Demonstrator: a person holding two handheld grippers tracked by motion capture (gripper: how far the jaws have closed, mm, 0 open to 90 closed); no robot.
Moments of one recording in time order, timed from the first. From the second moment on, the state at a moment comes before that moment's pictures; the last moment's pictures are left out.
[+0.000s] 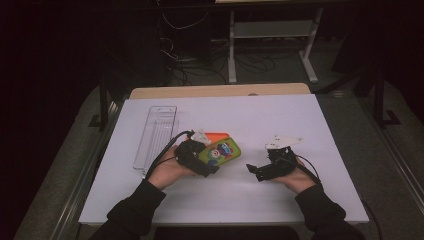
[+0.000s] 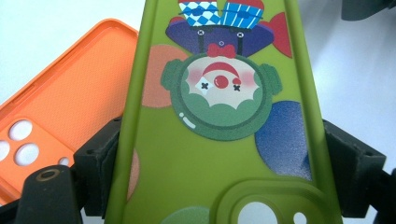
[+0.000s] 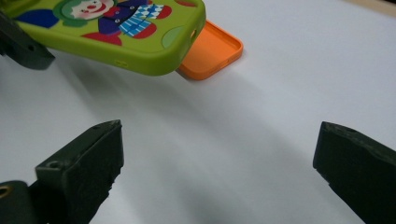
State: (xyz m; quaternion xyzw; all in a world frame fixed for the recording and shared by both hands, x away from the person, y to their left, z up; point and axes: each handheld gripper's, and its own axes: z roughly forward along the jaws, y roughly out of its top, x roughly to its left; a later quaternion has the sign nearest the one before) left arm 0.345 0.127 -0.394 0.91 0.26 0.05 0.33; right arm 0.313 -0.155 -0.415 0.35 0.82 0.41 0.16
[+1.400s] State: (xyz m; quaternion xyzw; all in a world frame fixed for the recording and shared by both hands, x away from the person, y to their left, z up) left arm 0.346 0.127 -0.393 0.91 0.24 0.05 0.32; right arm 0.291 -0.126 -0.420 0.11 0.85 0.25 0.45
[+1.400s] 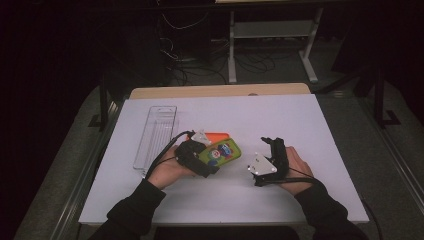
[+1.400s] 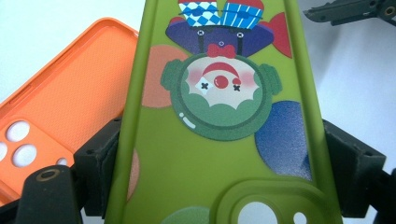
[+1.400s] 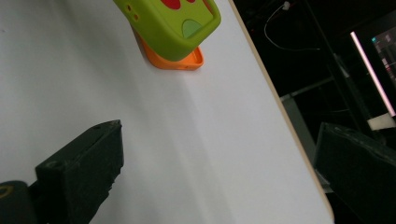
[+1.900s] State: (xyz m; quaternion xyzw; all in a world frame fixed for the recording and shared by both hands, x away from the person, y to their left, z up) left arm 0.346 0.128 -0.392 0.91 0.24 0.05 0.32; right arm 0.284 -0.116 -0.426 0.03 0.83 0.19 0.52
